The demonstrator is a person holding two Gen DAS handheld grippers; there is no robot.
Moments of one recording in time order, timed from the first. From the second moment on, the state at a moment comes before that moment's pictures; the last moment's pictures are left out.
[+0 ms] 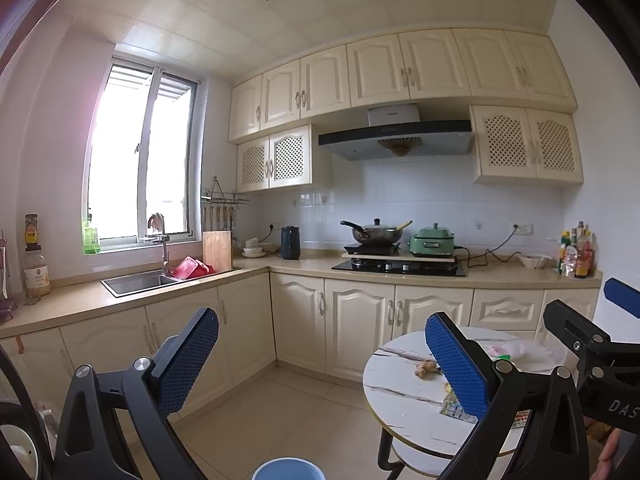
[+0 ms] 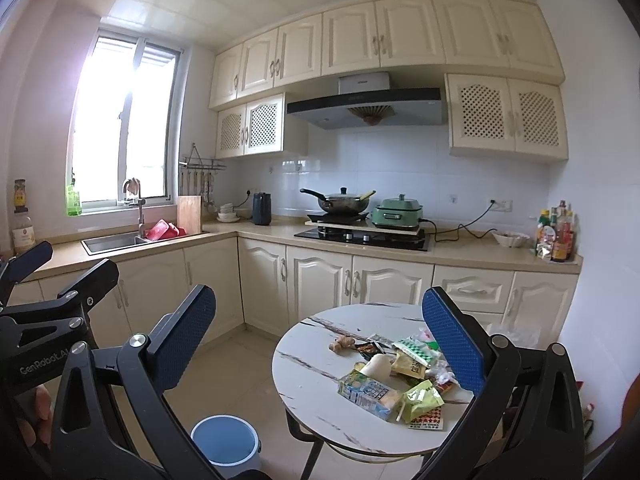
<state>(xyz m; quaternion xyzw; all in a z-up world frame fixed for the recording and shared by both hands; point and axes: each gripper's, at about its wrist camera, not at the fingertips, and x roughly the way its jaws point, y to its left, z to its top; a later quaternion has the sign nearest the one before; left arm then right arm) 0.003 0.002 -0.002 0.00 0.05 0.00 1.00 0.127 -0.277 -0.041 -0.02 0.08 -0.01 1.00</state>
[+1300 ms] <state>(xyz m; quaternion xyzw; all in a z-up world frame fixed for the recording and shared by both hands) -0.002 -0.003 -0.001 0.00 0.04 0.00 1.00 0.125 -0.276 -0.043 -0.03 0.08 0.00 1.00</state>
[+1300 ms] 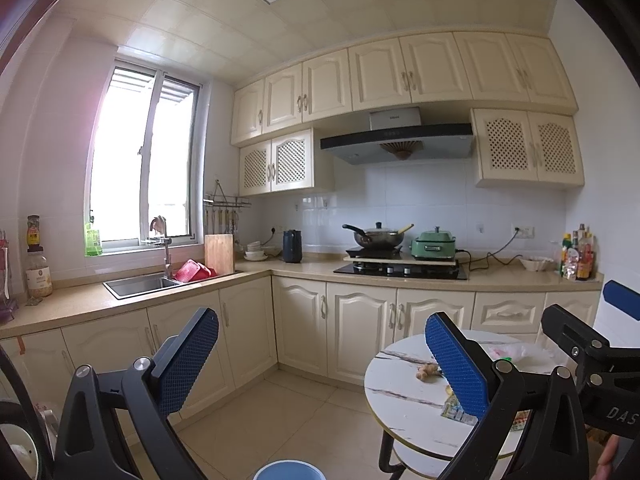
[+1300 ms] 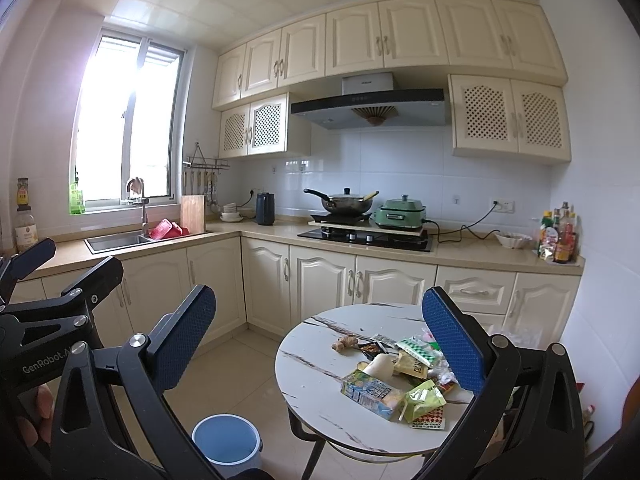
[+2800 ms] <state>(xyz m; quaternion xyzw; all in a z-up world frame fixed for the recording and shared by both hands) 0.024 -0.014 -0.017 0.01 0.05 -0.01 1.00 0.129 -0.290 -0.046 -0.02 0.08 -0.01 1.00</state>
